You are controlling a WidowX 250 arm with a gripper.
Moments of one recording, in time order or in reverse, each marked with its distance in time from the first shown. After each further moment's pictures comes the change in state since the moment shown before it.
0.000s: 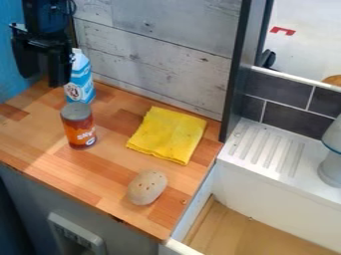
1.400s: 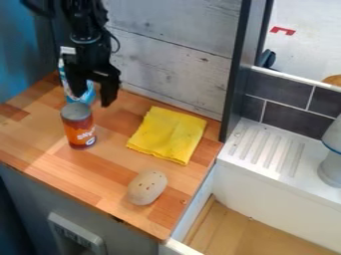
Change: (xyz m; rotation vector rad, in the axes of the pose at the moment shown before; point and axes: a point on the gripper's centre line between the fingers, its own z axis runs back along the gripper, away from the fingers) arm 0.074 -0.020 -0.058 0.062 -0.219 0.058
